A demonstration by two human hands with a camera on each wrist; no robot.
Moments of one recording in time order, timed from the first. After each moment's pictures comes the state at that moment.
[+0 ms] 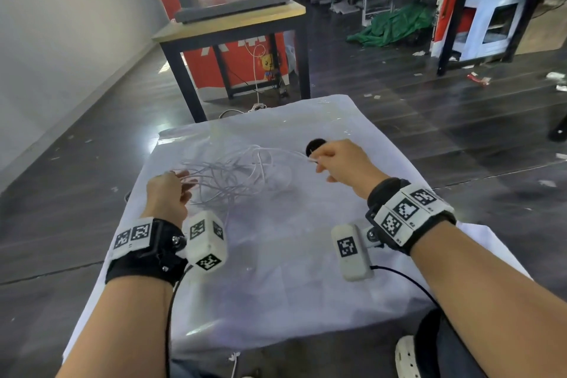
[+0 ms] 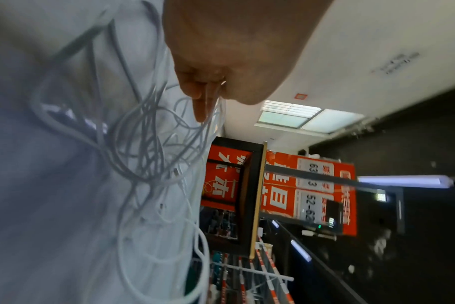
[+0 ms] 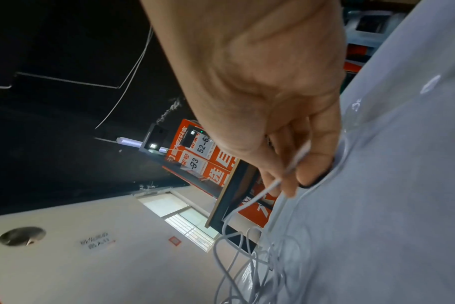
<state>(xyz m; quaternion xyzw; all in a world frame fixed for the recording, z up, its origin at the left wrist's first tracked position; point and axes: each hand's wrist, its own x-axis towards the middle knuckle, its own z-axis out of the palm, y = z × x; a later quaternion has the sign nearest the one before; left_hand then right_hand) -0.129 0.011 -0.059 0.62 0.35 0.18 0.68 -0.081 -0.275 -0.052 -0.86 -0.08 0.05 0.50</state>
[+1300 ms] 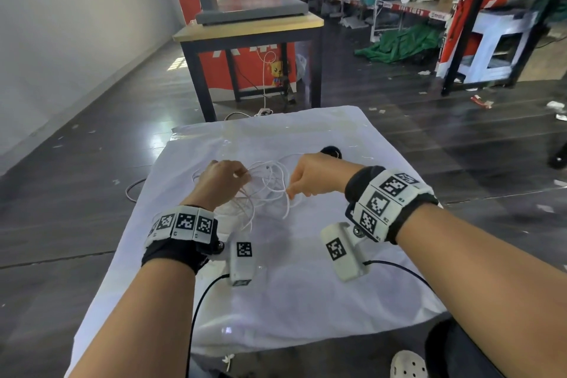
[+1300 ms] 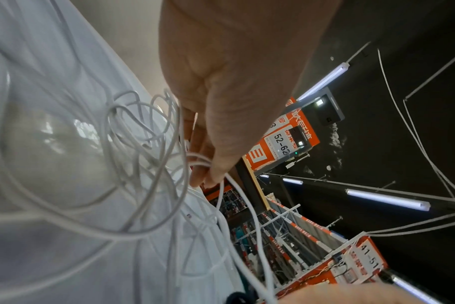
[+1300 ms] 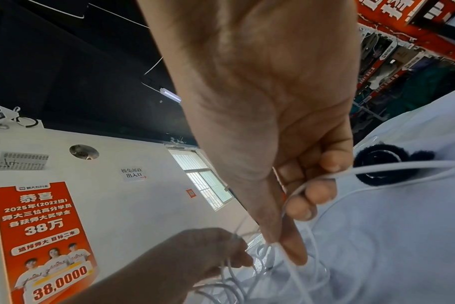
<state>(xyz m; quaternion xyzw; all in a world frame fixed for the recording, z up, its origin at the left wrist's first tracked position) -0.124 -0.016 -0.056 0.98 0.07 0.06 0.18 -0.100 -0.218 -0.012 -0.93 -0.26 0.18 0.18</state>
